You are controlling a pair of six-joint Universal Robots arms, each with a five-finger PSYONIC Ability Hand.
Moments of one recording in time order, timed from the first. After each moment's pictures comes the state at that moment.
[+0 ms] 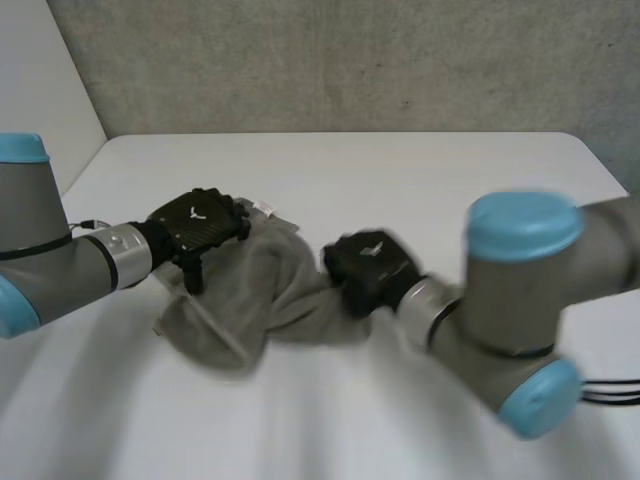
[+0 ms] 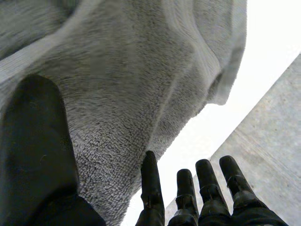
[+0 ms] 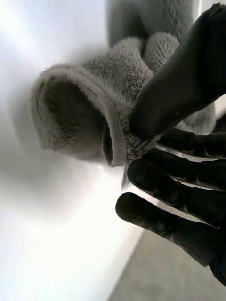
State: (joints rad) left arm 4.52 -2.15 -1.29 2.98 -0.97 3.87; right arm 2.18 -1.07 1.41 -0.02 1.36 2.97; left_hand 0.30 0.25 0.26 0.26 0.05; right_hand 1.33 1.29 1.32 1.33 1.16
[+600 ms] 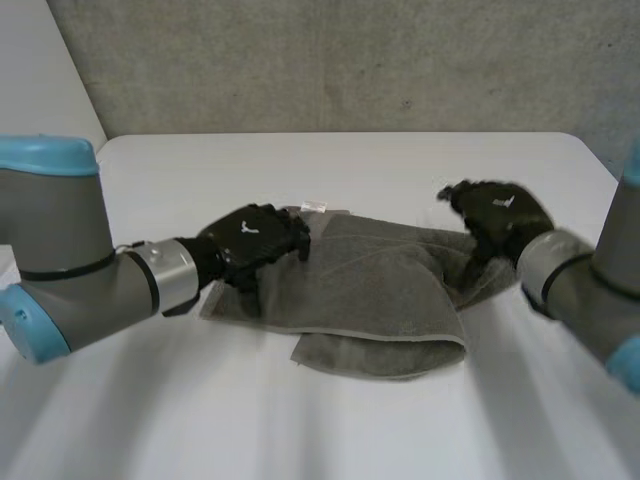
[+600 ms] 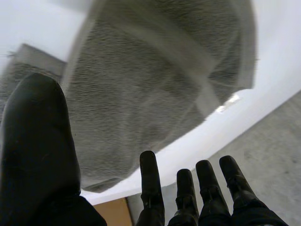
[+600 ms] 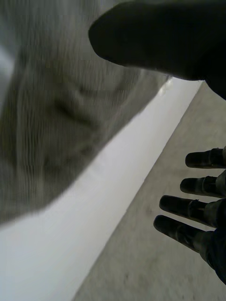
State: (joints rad) left arm 4.35 -2.08 -1.36 2.97 -0.98 3.61; right arm 1.91 -1.25 1.54 0.02 1.45 2.92; left_hand 0.30 0.25 0.25 0.26 0.05; right_hand 0.23 0.24 0.24 0.25 0.06
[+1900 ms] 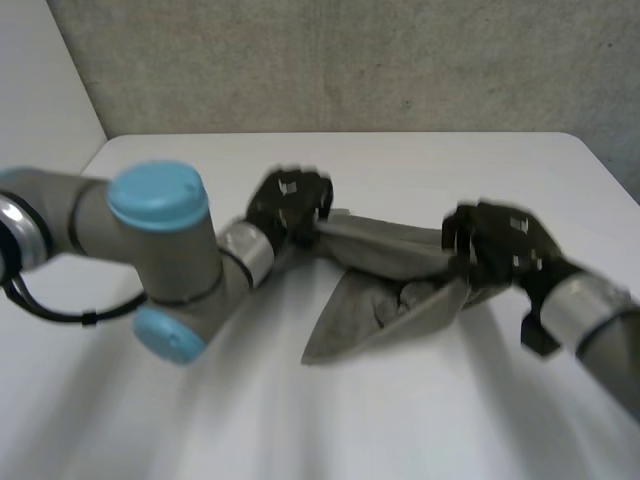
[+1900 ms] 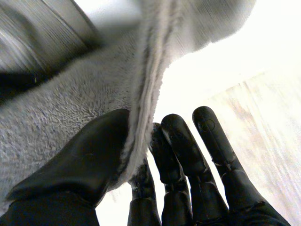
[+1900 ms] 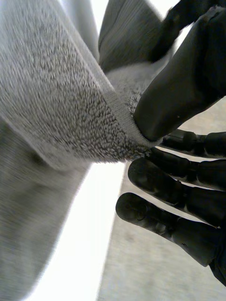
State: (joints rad) left arm 4.12 -2.24 -1.17 3.34 -1.40 3.19; right arm 1.81 -1.44 1.83 -0.22 1.20 3.24; left_hand 1.16 1.21 1.21 1.21 1.01; right_hand 1.34 1.28 1.33 1.33 1.17
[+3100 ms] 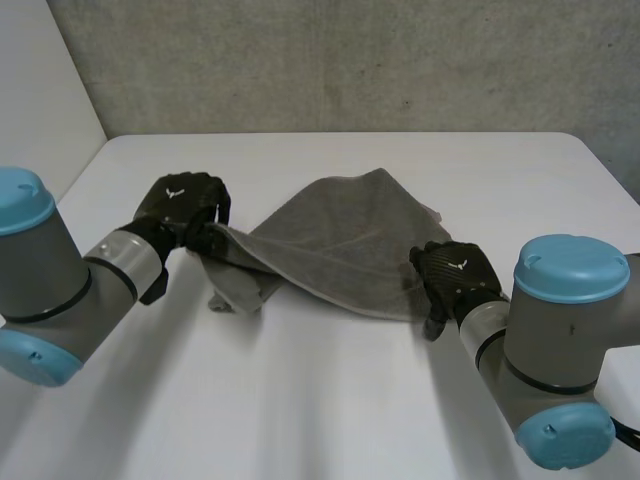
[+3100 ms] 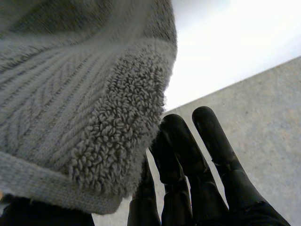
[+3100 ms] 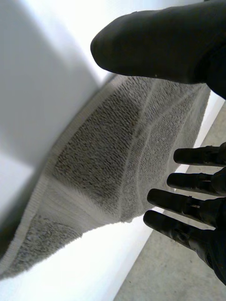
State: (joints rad) left arm 4.42 -1.96 -1.59 3.43 -1.28 3.19; right arm 2.08 -1.10 1.67 -0.22 1.64 2.95; left_hand 1.17 1.21 1.21 1.21 1.01; right_hand 0.36 0.37 0.37 0.36 0.15
